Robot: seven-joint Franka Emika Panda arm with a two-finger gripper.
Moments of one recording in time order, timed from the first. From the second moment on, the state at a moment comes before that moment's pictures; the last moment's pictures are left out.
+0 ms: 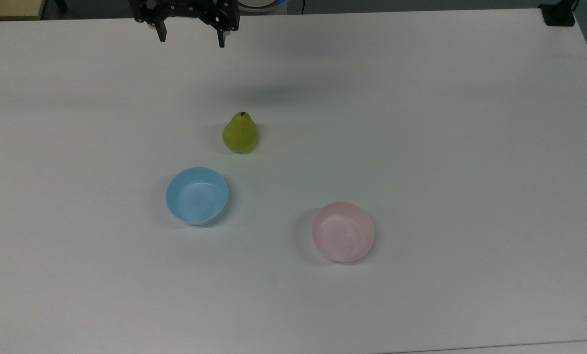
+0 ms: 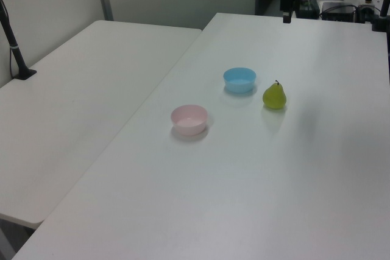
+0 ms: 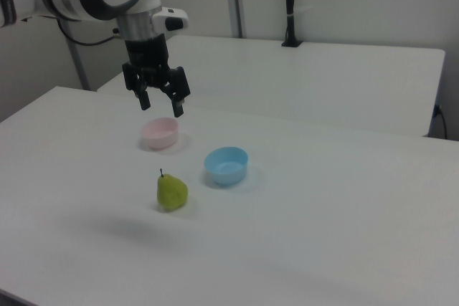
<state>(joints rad) -0.05 0.06 -0.01 -1.61 -0.05 1.63 -0.01</state>
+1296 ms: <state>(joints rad) 0.21 0.29 -0.11 -1.79 -0.14 1.94 -0.04</state>
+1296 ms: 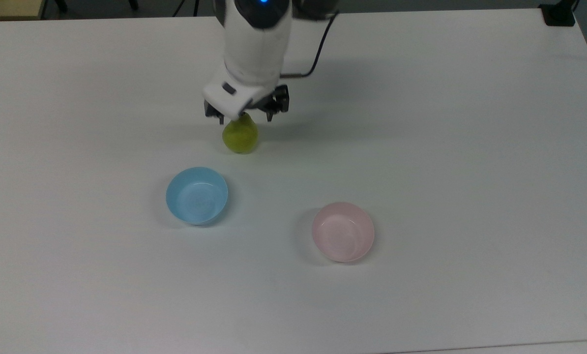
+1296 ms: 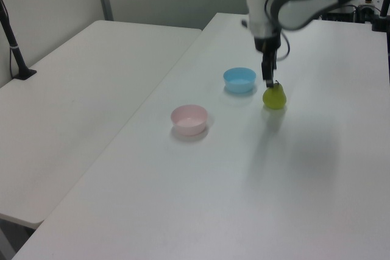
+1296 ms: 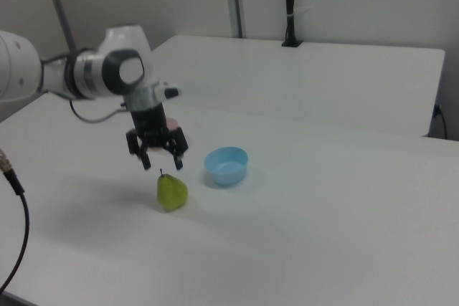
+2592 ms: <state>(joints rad) 0.21 0.31 -0.13 -1.72 -0.15 2.01 -0.07</state>
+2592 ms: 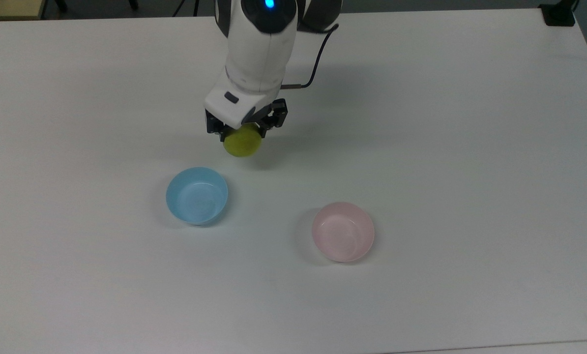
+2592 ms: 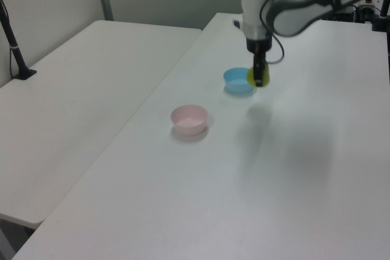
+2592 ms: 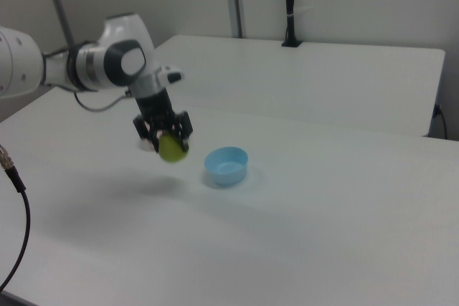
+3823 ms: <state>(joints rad) 0.43 0.70 -0.18 -1.35 0.02 2.39 0.24</state>
